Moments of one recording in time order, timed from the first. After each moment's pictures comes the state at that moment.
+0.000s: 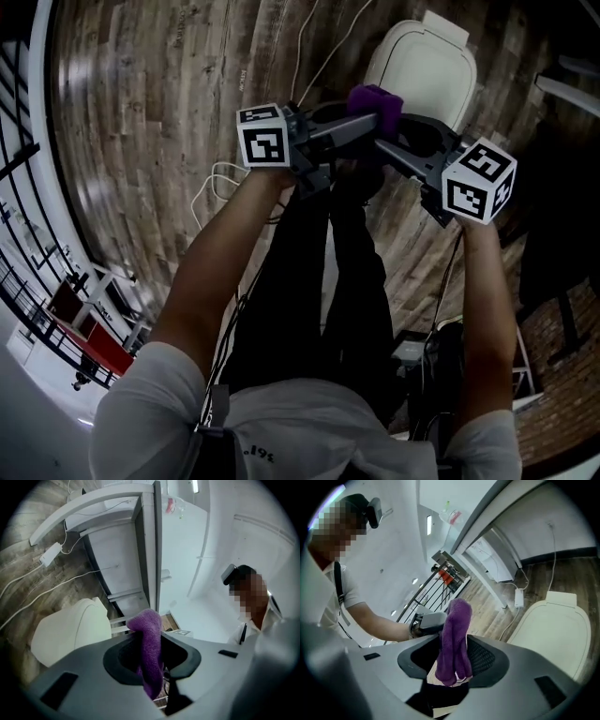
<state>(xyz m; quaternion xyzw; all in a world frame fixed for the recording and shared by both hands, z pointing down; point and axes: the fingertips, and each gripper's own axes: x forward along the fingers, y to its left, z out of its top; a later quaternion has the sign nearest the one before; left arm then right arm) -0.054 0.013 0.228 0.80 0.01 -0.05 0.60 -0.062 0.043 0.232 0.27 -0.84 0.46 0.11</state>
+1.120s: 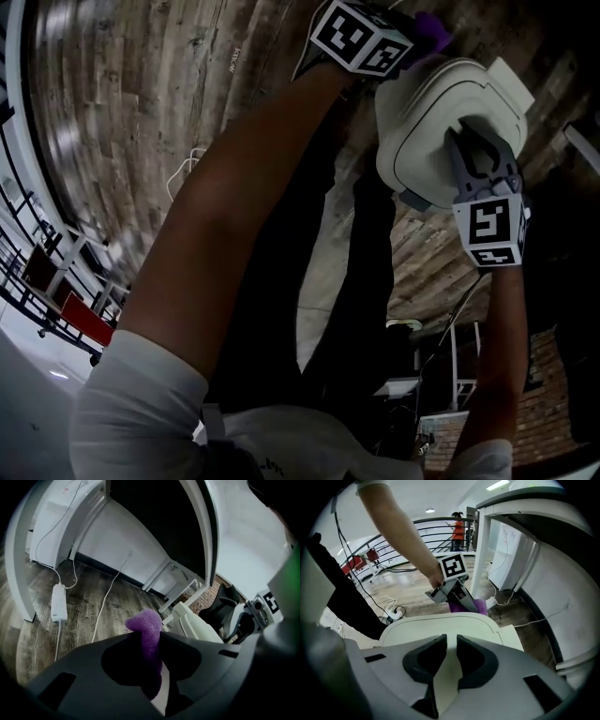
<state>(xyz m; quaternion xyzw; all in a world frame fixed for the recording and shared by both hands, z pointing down) 0.032 -0.163 0.460 0.89 -0.08 0.23 0.39 0.040 -0.033 0.376 0.30 -0.80 0.17 0.50</state>
